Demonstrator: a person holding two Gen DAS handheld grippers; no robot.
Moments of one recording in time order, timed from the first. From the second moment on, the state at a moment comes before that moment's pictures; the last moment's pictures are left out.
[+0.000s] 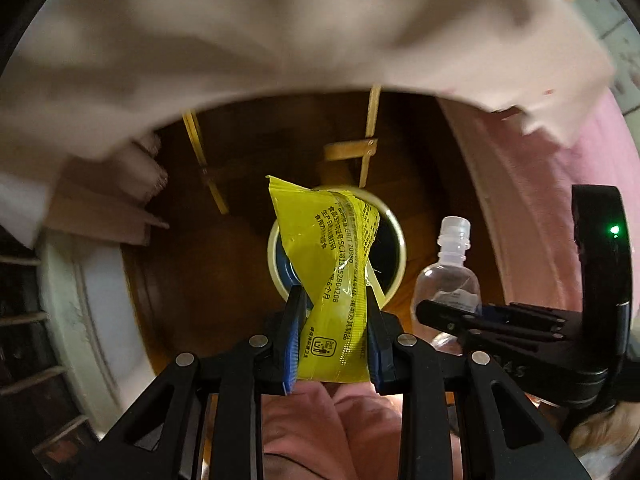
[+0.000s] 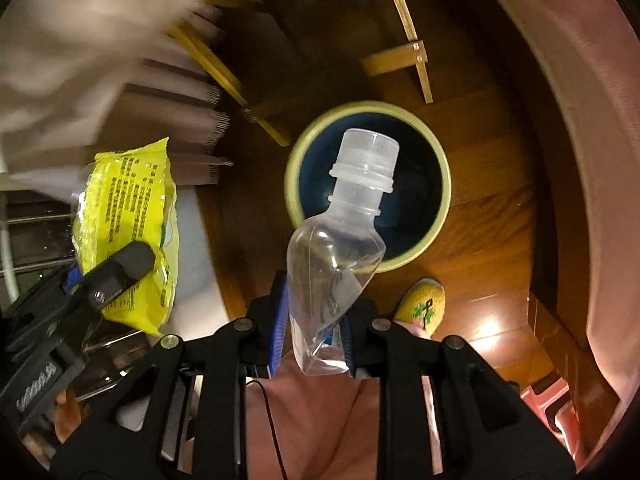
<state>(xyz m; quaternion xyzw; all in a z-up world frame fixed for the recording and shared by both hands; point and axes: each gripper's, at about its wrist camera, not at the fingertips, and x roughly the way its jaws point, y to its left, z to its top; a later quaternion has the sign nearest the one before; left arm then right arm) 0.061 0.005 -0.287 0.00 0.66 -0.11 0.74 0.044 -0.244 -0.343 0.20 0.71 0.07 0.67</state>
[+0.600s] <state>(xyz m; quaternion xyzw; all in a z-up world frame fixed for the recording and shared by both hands) 0.112 -0.013 -0.398 0.03 0.66 -0.09 0.75 0.093 -0.256 -0.437 0.19 0.71 0.00 0.68</state>
